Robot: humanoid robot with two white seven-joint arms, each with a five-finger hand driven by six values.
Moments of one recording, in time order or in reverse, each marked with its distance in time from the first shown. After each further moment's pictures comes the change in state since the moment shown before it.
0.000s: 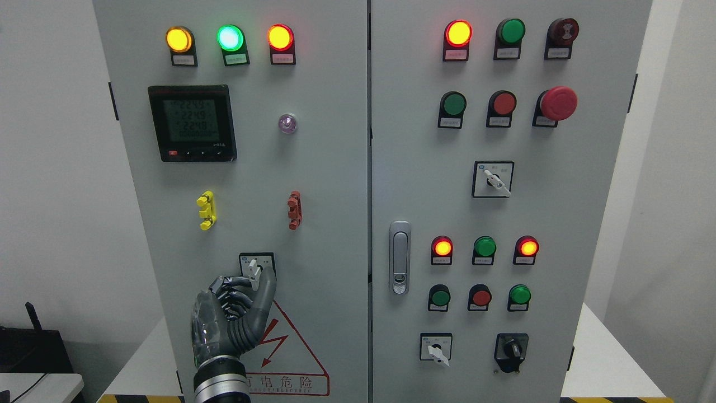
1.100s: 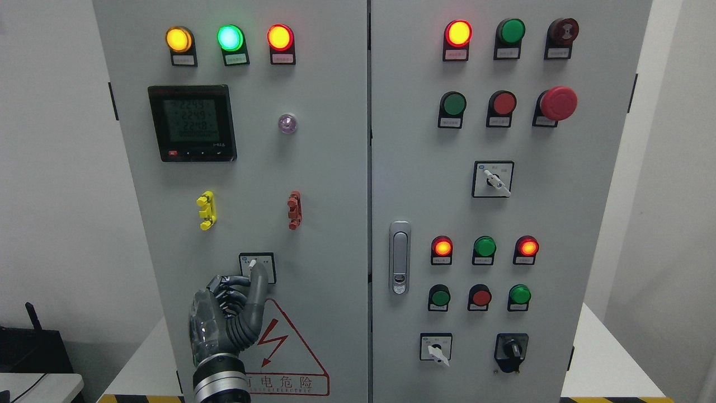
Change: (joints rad) left arm -0.010 -0.001 -0.002 0.003 0.003 0.020 0.015; right arm 0.000 0.000 0.000 0.000 0.000 0.000 0.000
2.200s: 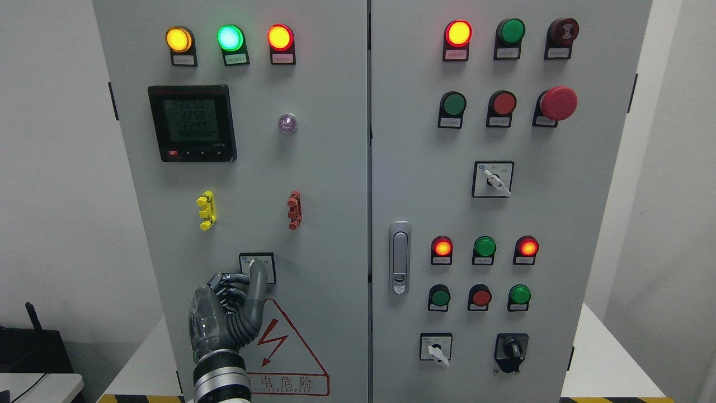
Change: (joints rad) left arm -0.017 0.000 -0.001 0.003 -0.001 0.031 0.000; right arm 0.000 0.000 0.000 0.000 0.000 0.000 0.000
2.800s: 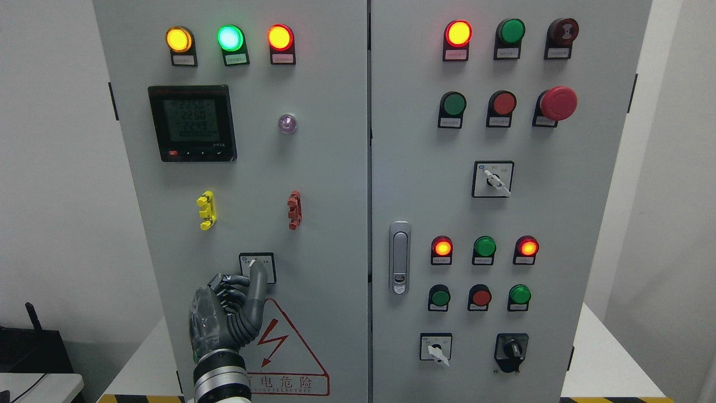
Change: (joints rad) left arm -0.003 0.000 -0.001 0.001 -0.002 0.013 0.004; right arm 0.000 0.000 0.000 0.000 0.000 0.000 0.000
